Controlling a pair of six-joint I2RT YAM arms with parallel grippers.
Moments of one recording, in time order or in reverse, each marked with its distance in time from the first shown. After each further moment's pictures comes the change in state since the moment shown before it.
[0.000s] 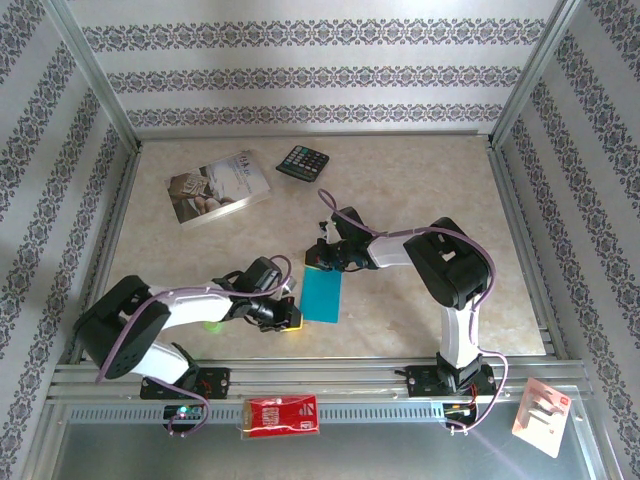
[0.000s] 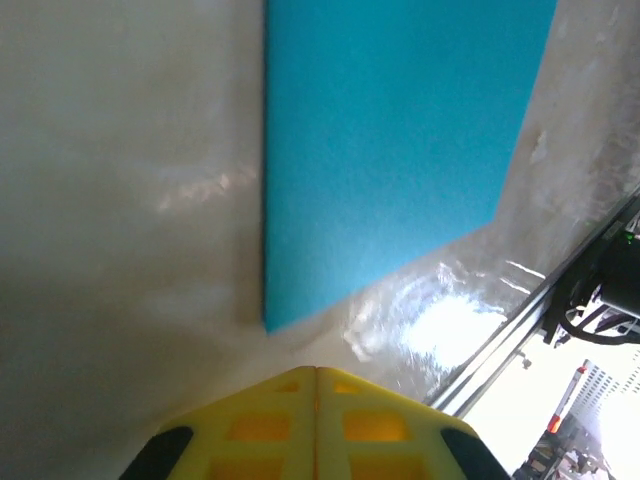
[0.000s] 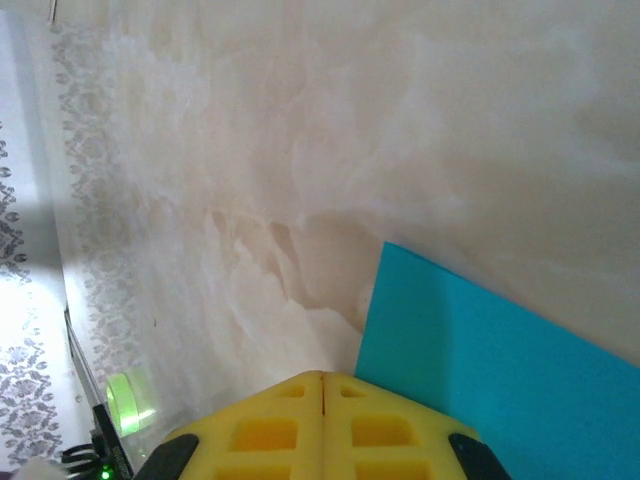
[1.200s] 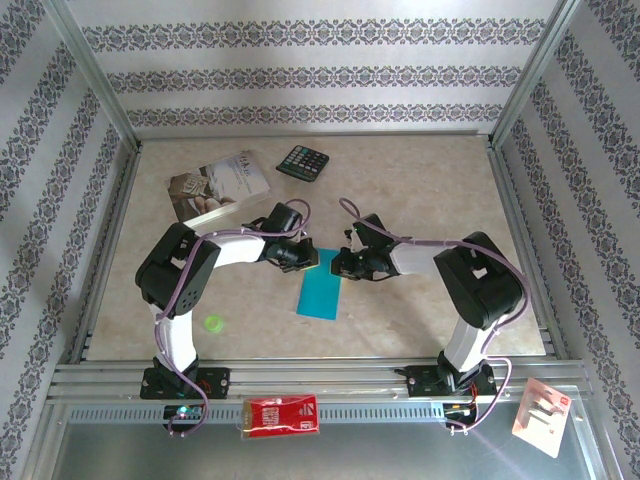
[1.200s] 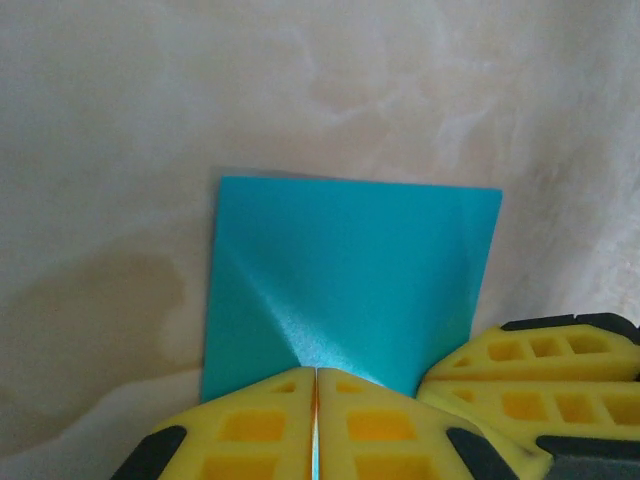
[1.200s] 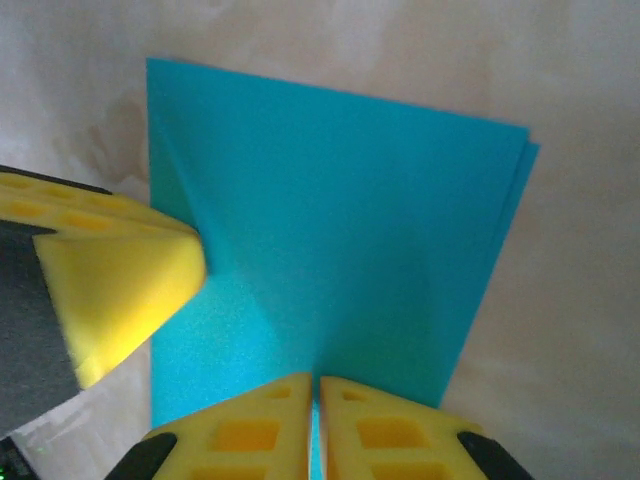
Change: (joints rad) left arm 0.171 0.483 0.552 -0.050 -0.129 0.098; right arm -0.068 -0.209 -0.149 -0.220 0.132 -0.104
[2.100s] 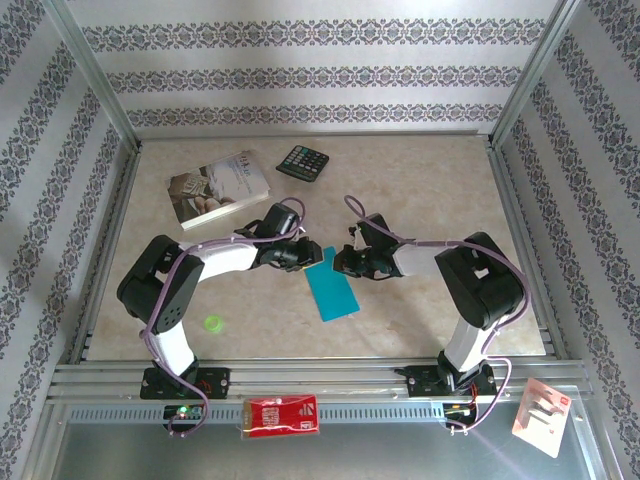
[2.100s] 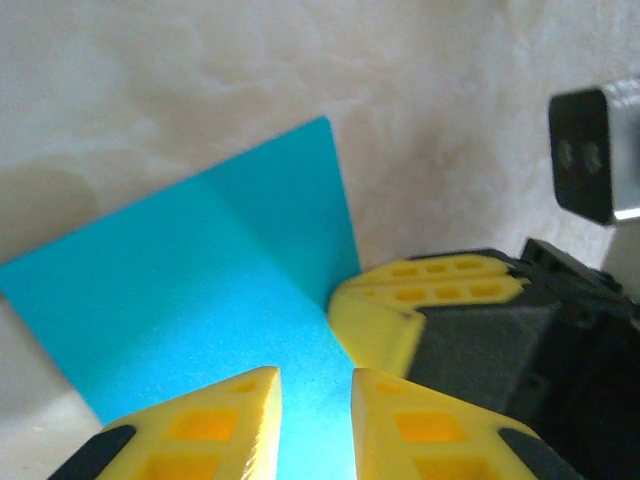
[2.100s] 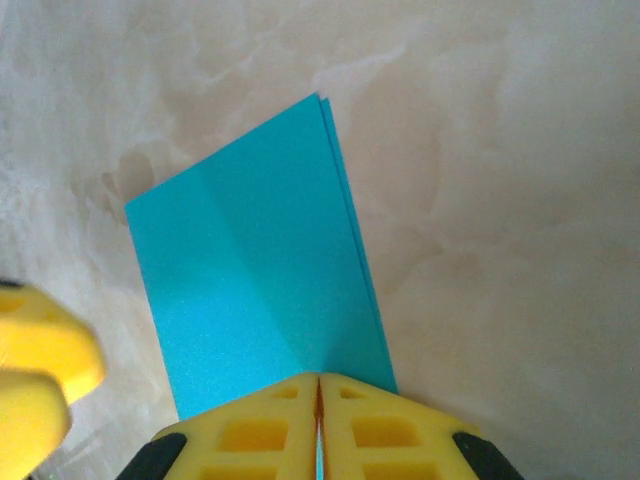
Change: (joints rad) left arm -0.038 -0.140 -0.079 0.063 -0.007 -0.105; right arm -0.014 -0.018 -0.052 0.092 0.029 0.051
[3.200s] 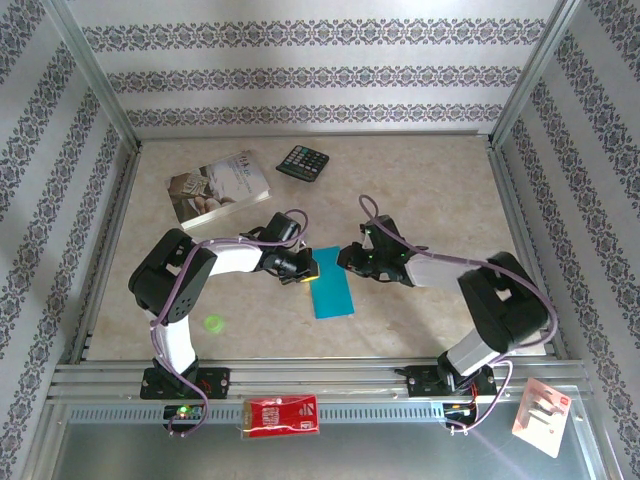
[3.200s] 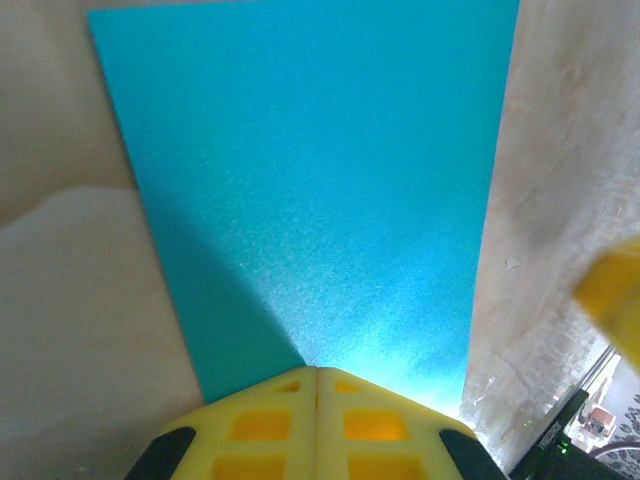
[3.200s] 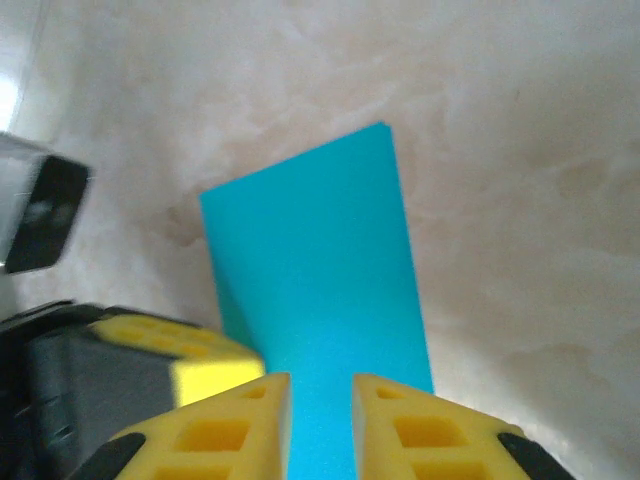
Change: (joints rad) left arm 0.012 0.089 -0.020 -0.031 0.080 0.036; right arm -0.002 -0.216 -0.083 -0.024 0.076 0.068
